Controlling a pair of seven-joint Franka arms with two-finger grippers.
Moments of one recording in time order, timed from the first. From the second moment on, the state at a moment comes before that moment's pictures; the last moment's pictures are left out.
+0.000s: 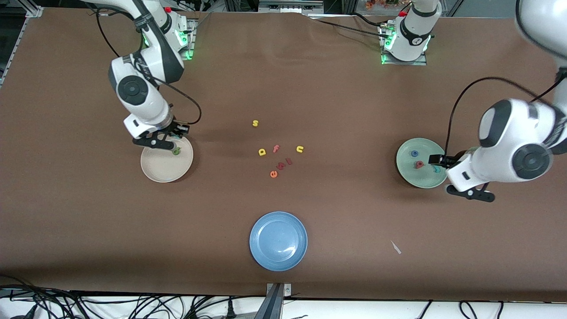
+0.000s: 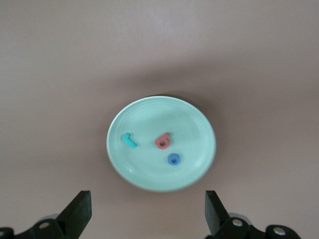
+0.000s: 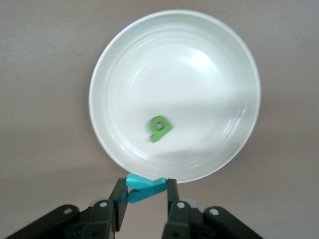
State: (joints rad) left arm 0.36 0.47 -0.53 -1.48 0.27 1.62 0.00; right arm -0.04 0.18 0.33 -2.25 -0.19 2.30 0.52
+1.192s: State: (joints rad) left arm 0.37 0.43 -0.55 -1.19 0.17 1.49 0.03; right arm -0.02 0.27 0.53 -2.25 -0.15 2.41 0.96
